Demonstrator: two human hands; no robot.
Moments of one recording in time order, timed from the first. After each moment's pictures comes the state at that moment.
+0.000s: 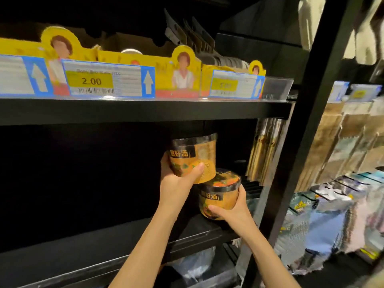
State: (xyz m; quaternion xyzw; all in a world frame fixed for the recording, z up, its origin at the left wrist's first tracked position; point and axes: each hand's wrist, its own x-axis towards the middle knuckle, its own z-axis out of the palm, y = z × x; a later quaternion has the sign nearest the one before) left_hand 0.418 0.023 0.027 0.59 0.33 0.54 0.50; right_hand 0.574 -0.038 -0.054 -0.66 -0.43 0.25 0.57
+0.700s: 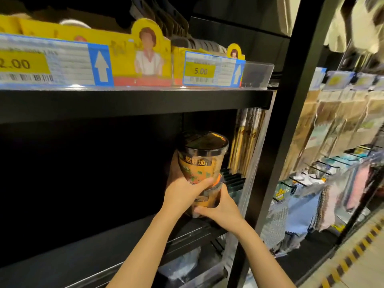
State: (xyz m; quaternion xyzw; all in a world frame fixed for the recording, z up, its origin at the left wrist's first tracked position) left_hand 0.466 0.017 0.016 0.77 0.37 0.34 0.39; right_hand 0.589 -0.038 -0.056 -0.70 -0.47 0.22 0.50
